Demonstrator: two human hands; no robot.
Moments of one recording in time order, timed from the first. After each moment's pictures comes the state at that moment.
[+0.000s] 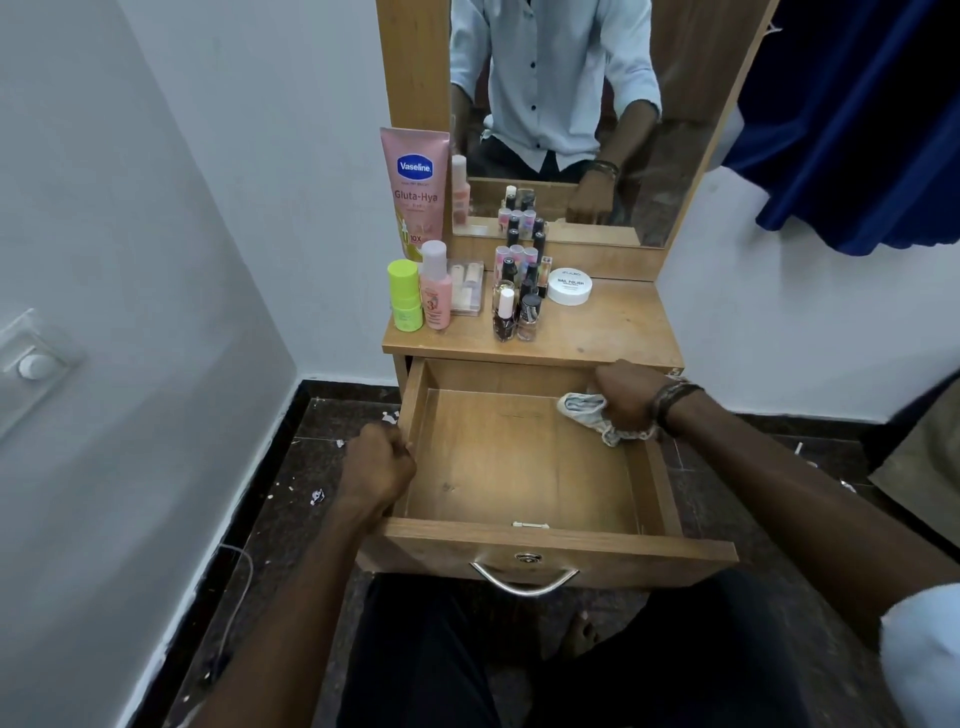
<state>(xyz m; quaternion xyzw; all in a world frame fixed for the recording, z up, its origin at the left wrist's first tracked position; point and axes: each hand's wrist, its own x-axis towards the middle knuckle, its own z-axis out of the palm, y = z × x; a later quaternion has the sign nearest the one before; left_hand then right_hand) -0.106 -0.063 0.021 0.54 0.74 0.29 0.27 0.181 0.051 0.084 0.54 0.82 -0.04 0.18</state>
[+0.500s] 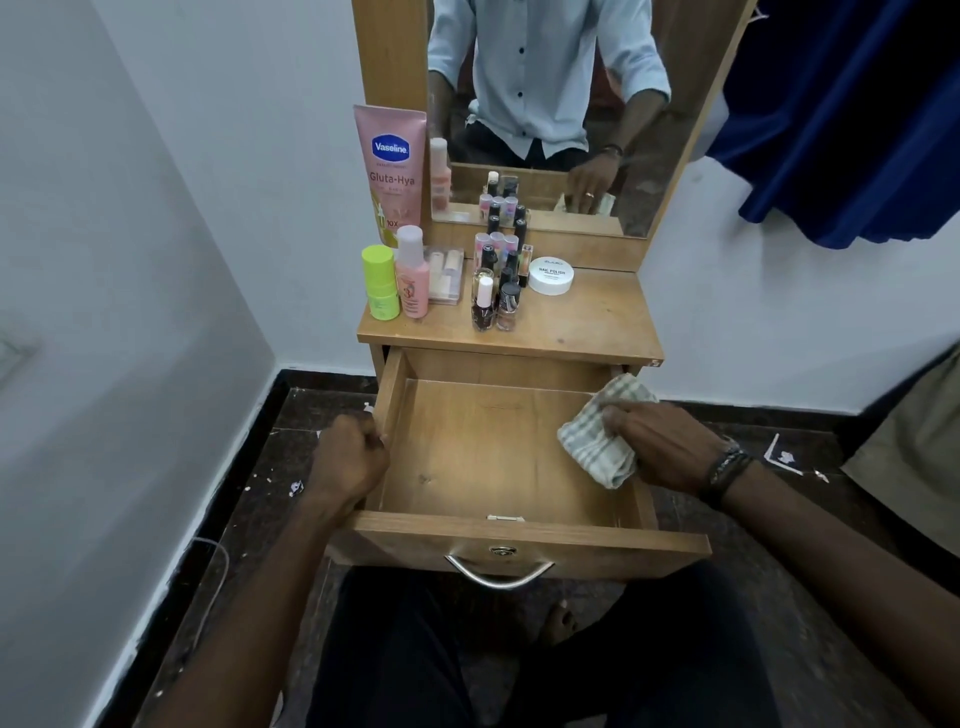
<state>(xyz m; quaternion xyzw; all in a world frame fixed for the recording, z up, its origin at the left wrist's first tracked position) -0.107 -0.064 0.019 0.55 0.74 0.29 0.27 0.235 -0.017 0.074 0.46 0.88 0.01 0.13</state>
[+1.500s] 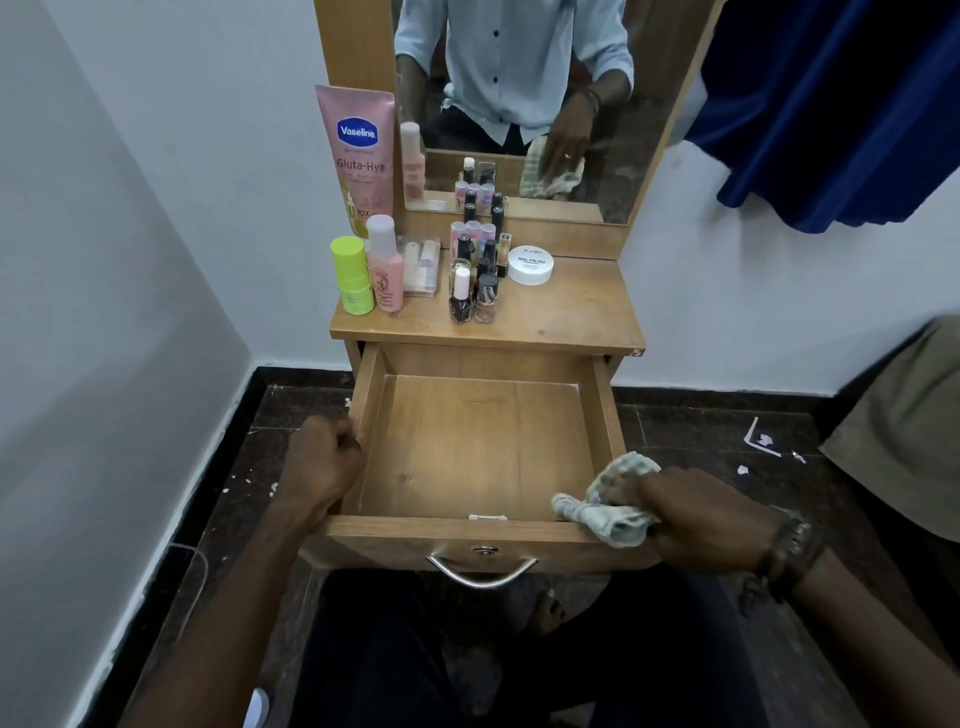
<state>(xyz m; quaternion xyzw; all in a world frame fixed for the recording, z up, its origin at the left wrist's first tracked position) -0.108 -0.061 0.016 0.54 0.74 0.30 0.28 0.249 -0.084 0.091 0.52 0.82 -0.16 0.18</state>
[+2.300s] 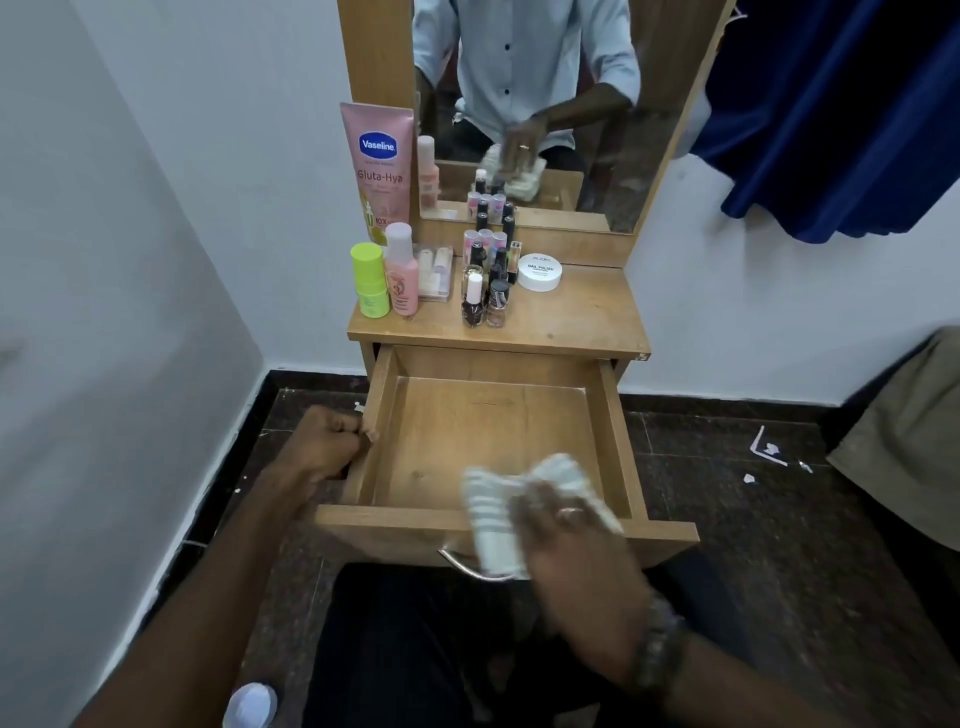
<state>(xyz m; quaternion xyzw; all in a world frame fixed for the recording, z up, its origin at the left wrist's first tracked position) -0.139 -0.044 0.003 0.43 0.70 0.32 0.47 0.147 -0.153 0.052 0.49 0.87 0.04 0.06</state>
